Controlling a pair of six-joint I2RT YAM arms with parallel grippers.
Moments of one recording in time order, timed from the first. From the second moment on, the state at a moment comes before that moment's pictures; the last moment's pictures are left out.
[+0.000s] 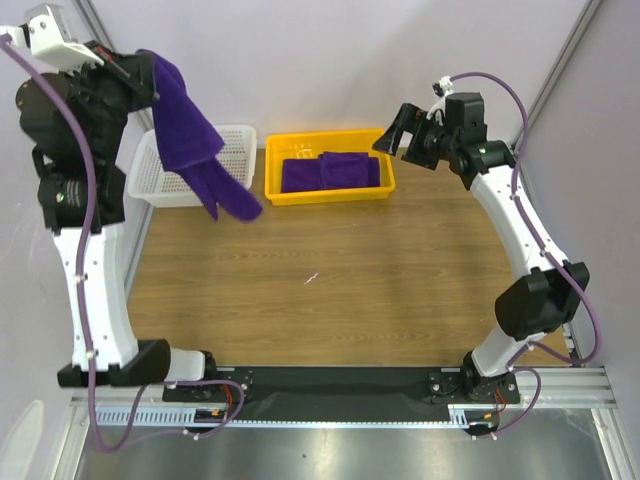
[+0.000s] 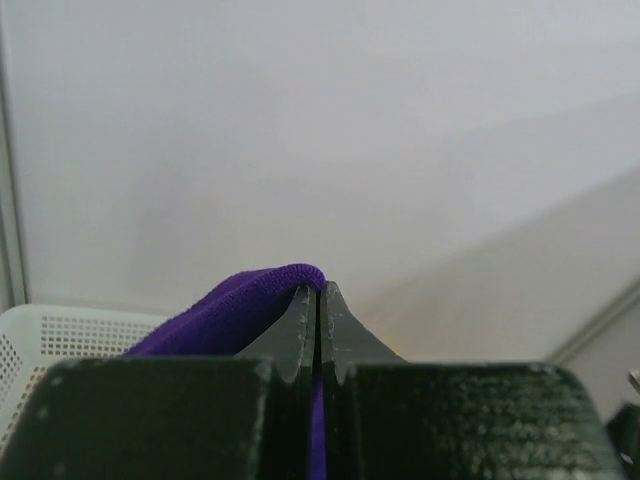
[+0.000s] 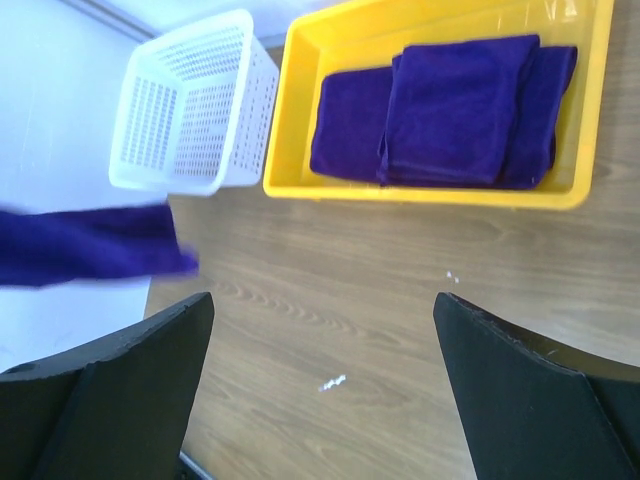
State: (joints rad) left arm 0.04 1.40 2.09 -0.46 0.07 -0.38; right arm 0.24 1.68 1.79 -0.57 -0.35 0.53
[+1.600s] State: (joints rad) left arm -0.78 1.64 1.19 -0.11 0.06 -0.65; right arm 0.05 1.20 1.06 -0.72 -0.24 0.57
